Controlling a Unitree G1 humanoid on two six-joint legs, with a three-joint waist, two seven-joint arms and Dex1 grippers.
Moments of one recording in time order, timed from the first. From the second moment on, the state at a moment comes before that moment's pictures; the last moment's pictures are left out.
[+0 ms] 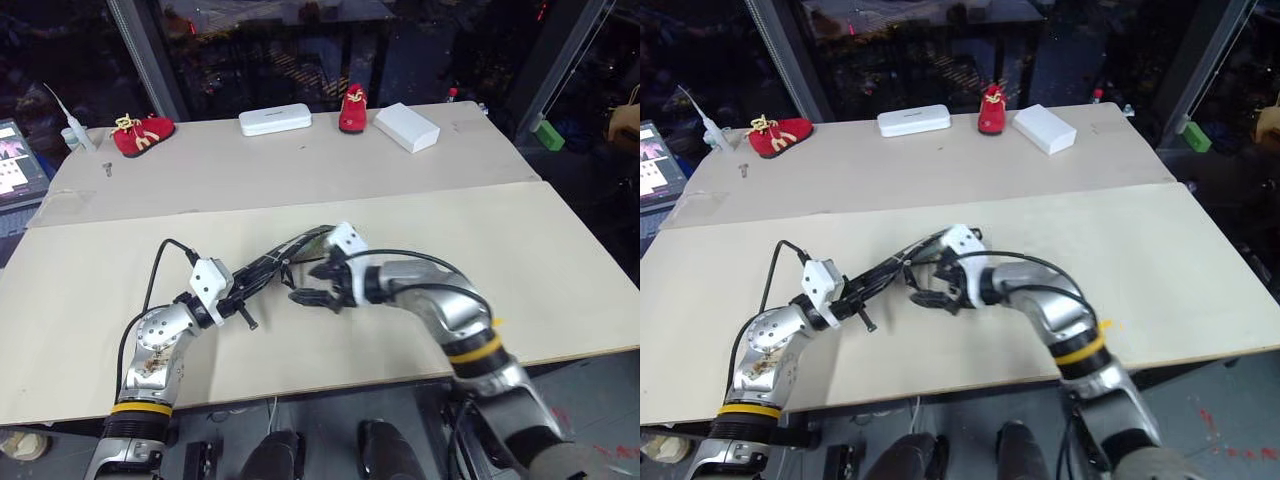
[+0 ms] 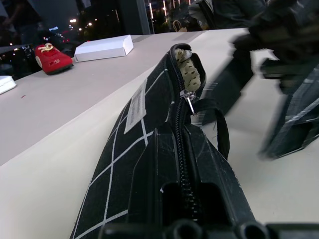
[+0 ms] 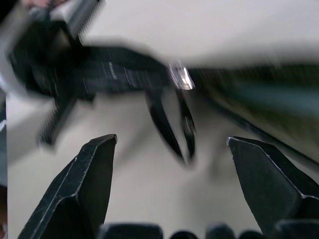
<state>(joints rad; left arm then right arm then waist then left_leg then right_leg) -0.23 0.42 0.04 0.17 -0.30 -0.21 -0.89 -0.74 -0.17 0.31 0.03 0.33 0.88 0.68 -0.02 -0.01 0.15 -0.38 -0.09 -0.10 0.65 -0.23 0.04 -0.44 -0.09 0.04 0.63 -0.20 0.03</state>
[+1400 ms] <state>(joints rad) -0.24 0.41 0.02 0.18 -0.30 -0.21 -0.91 -0.83 -0.59 0.21 0.39 0.14 0.54 0.83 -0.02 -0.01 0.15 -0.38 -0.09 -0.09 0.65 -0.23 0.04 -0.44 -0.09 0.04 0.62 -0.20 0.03</state>
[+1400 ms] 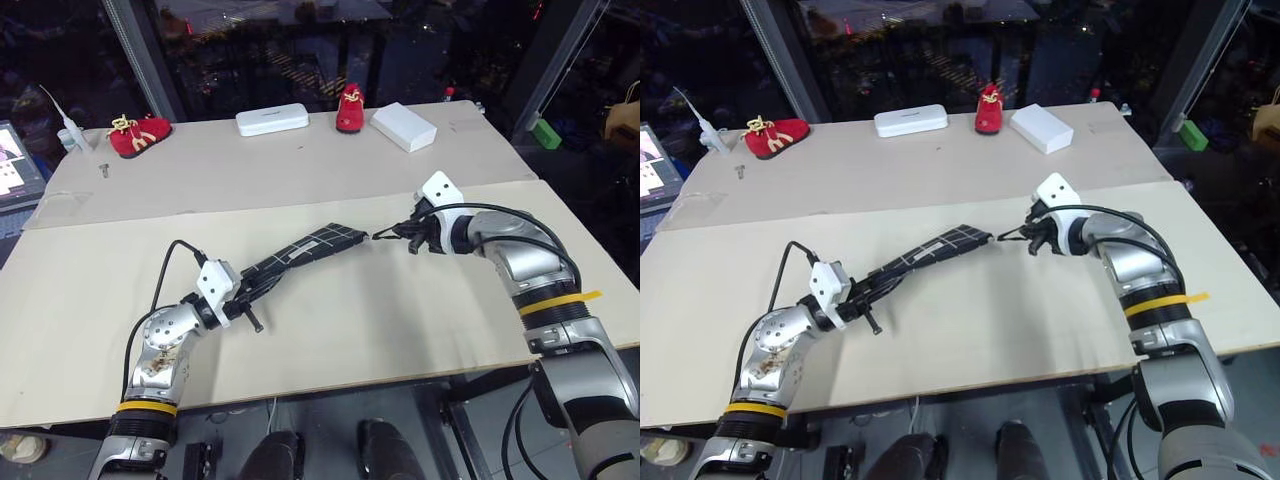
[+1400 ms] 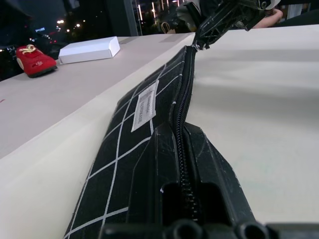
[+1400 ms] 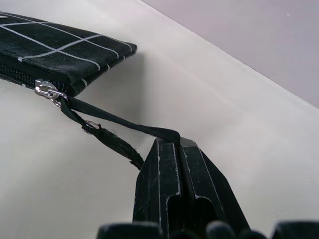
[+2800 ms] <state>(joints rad) -0.47 0.41 -0.12 0.58 -0.25 -0.59 -1.27 -0.24 -0.84 -0.19 -0.10 0.52 0.73 1.04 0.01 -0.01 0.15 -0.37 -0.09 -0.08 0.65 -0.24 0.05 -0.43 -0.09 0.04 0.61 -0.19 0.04</state>
